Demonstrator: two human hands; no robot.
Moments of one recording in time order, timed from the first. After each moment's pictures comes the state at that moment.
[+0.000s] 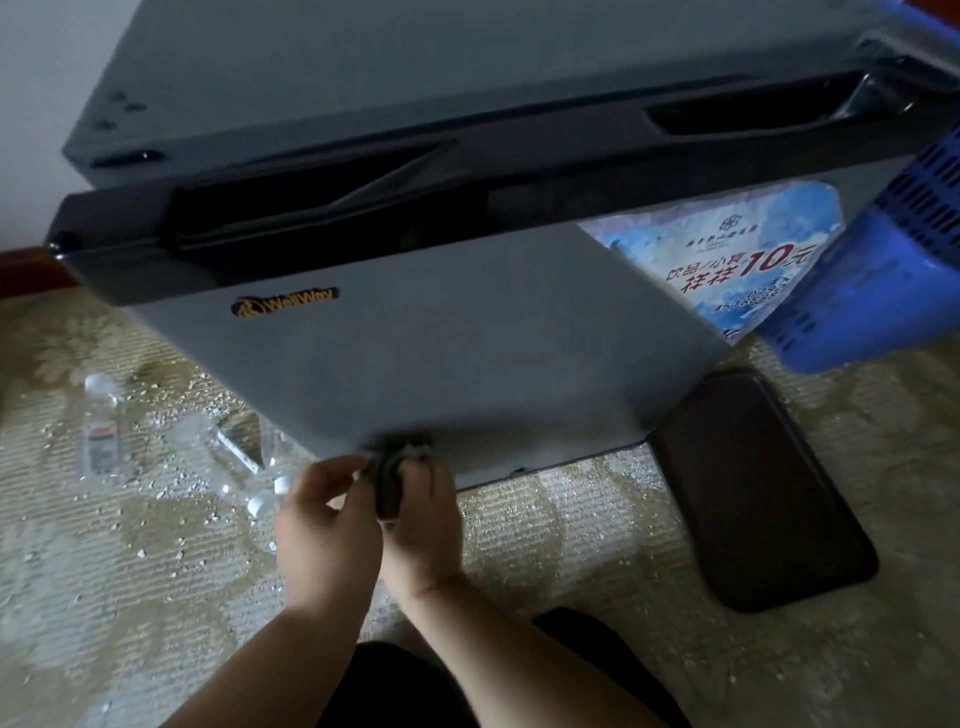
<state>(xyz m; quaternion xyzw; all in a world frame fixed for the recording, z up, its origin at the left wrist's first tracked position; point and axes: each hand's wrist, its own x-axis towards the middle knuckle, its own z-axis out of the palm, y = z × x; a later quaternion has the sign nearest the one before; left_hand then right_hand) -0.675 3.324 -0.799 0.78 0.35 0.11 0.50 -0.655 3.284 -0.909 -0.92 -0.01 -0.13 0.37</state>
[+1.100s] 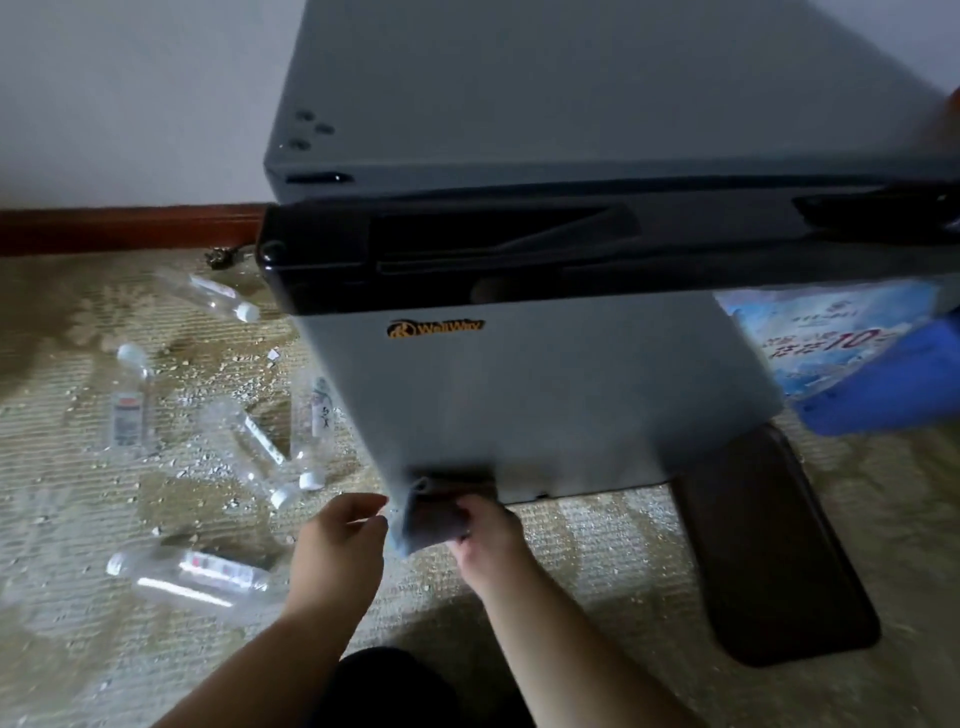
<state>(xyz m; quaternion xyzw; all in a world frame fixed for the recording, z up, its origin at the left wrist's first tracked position) -0.682 3.378 -0.813 0.77 0.37 -0.04 0.51 -0.627 3.268 -0.902 -0.37 0.43 0.26 0.78</state>
